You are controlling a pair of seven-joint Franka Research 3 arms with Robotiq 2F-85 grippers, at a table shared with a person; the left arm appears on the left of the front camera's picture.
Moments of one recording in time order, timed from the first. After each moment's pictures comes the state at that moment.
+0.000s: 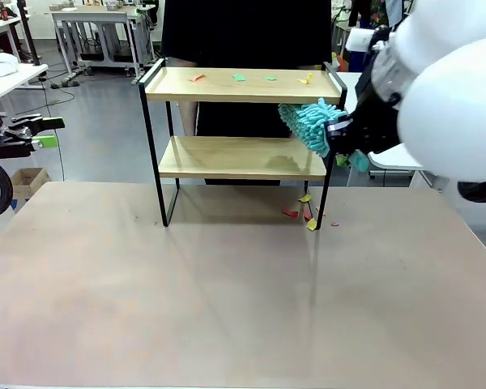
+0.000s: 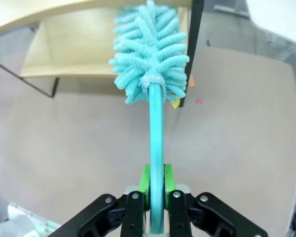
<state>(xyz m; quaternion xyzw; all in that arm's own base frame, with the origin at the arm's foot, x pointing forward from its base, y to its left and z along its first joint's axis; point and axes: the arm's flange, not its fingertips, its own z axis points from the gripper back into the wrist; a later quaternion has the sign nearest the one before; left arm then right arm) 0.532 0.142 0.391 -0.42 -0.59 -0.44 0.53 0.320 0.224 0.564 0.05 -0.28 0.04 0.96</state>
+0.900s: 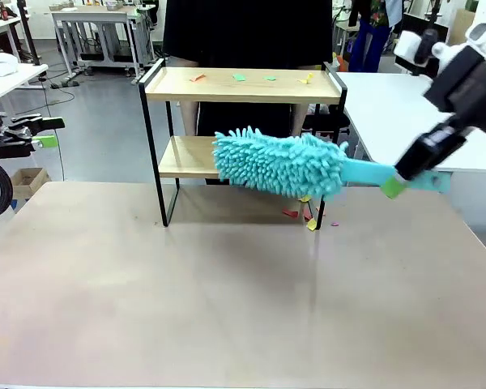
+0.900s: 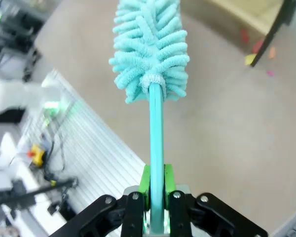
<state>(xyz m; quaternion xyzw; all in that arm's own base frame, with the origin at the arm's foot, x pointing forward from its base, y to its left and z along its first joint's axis) 0.532 0.142 0.391 -0.42 -0.59 -0.44 0.53 0.281 0.132 0.583 0.20 -0.11 0.33 0.91</state>
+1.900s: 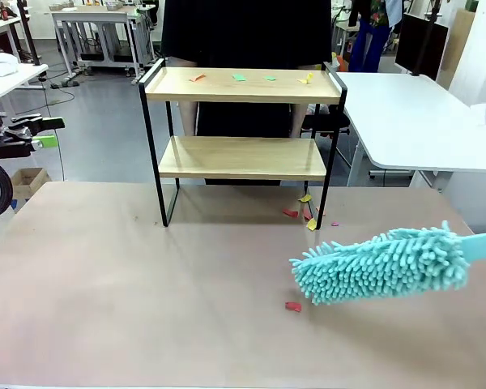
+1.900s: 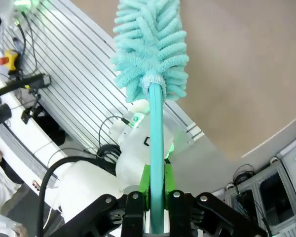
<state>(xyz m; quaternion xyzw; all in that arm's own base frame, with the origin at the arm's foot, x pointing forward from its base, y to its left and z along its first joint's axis) 0.532 0.142 0.391 -0.42 -0.59 -0.44 0.53 0.237 0.048 0.575 0.08 0.09 0.38 0.92</state>
